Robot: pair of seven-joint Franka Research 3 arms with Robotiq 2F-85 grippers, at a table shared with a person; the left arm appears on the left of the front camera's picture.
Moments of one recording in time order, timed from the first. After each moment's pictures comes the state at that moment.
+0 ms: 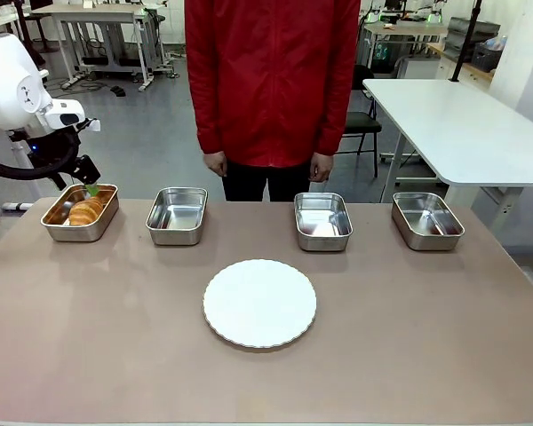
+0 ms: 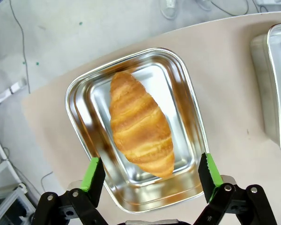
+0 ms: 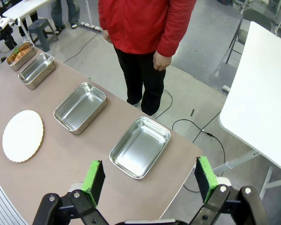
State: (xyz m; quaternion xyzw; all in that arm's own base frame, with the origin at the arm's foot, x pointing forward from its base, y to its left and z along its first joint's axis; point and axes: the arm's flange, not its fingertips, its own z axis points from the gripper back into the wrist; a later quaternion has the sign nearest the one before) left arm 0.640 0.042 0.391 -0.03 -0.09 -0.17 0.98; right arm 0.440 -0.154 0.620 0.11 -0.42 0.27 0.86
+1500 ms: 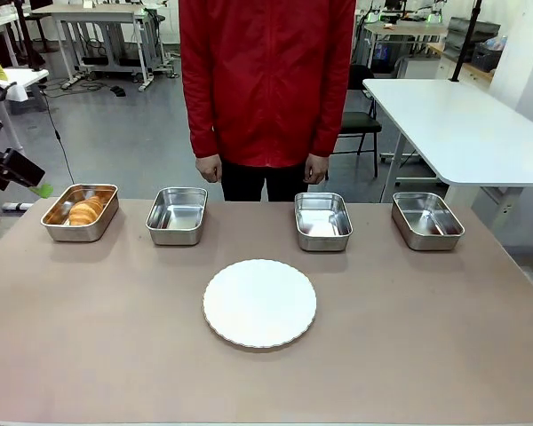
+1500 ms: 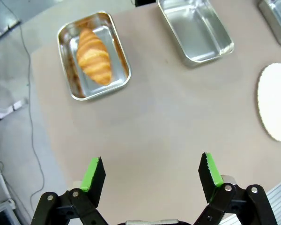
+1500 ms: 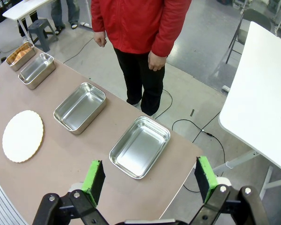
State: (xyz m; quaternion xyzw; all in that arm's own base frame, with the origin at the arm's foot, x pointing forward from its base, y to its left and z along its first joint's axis) left arm 0.387 0.022 0.502 -0.06 -0.24 -0.17 0.95; right arm 0.440 -0.155 0.621 0.11 -0.42 0.27 0.86
